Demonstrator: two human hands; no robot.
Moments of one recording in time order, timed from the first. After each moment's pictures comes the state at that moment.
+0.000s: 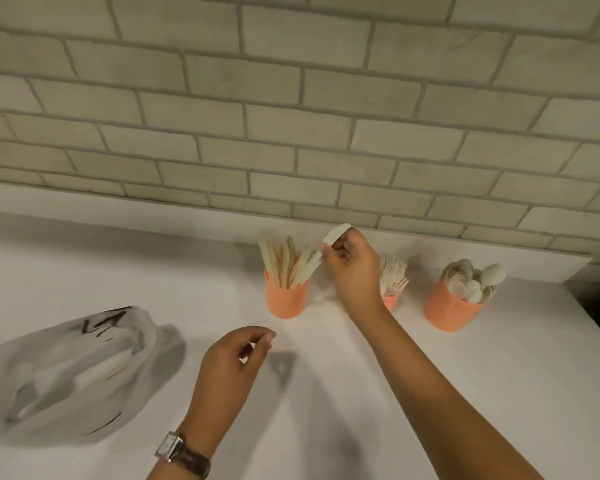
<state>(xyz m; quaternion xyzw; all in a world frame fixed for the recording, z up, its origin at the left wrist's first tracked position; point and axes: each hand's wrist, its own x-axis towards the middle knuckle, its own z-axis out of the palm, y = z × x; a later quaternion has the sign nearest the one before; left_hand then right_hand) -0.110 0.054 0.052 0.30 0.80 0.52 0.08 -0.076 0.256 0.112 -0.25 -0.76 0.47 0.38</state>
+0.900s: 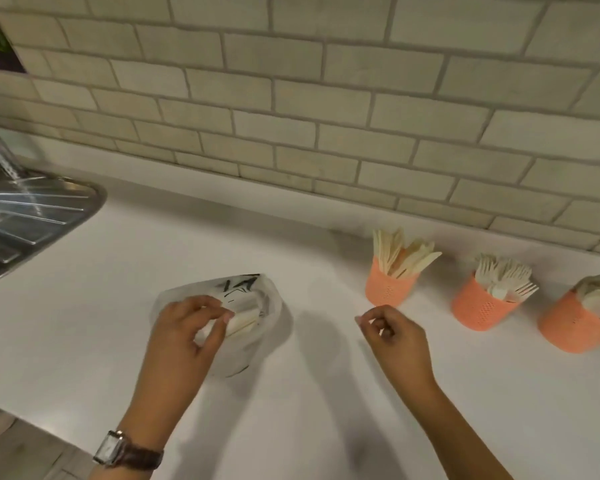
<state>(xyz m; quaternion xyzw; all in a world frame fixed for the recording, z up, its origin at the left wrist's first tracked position) -0.195 -0.140 0.073 0.27 0.87 0.39 -0.12 -0.073 0.120 0.039 -0.29 -0.82 0.43 0.24</state>
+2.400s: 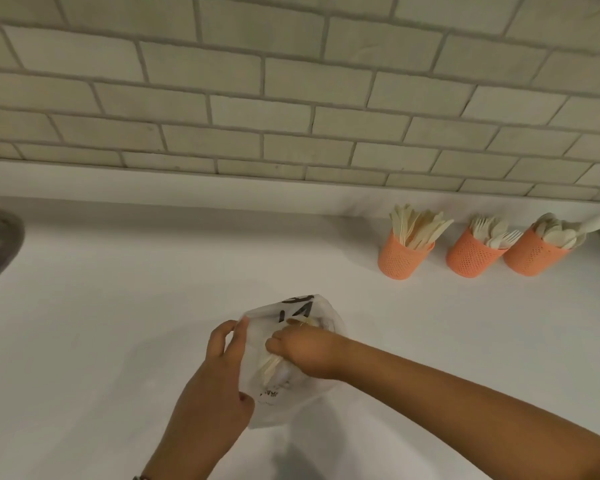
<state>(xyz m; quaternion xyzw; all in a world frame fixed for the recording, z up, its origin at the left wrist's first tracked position) -0.294 -0.217 0.056 0.36 0.87 0.23 0.24 -0.235 -0.034 0.005 0.04 -0.99 0.08 -0.14</state>
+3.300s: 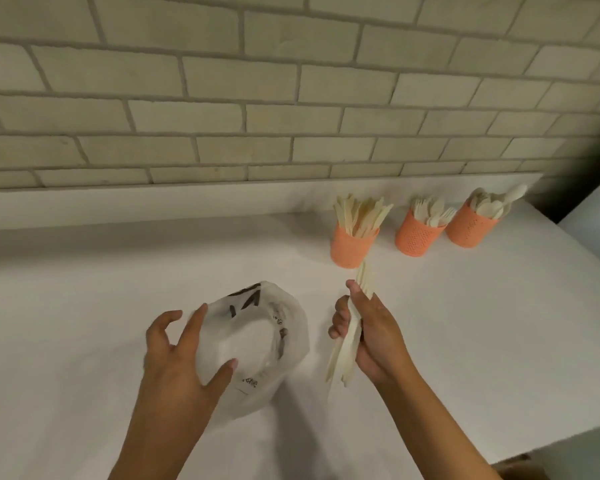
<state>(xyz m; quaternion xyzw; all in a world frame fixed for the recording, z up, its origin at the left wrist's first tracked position) -0.286 -0.185 0.062 0.36 0.86 0.35 0.12 -0.126 -0.007 0.069 -0.31 -0.38 0.80 0.35</state>
